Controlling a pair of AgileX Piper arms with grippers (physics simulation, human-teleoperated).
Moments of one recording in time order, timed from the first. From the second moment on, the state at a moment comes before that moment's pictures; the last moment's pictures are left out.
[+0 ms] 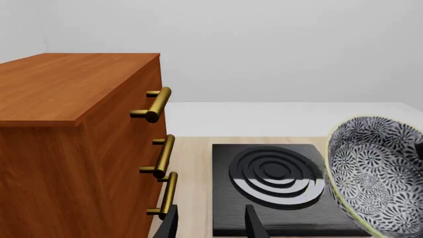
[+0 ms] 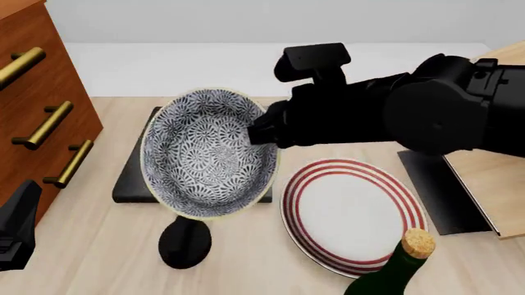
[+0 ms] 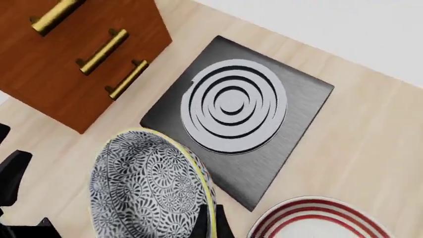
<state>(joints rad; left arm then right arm) 0.00 0.01 0.00 0.00 0.00 0.80 1.39 -1.01 0.29 0.24</state>
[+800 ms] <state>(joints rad) 0.00 0.01 0.00 0.00 0.00 0.44 1.22 -0.76 0.25 0.41</state>
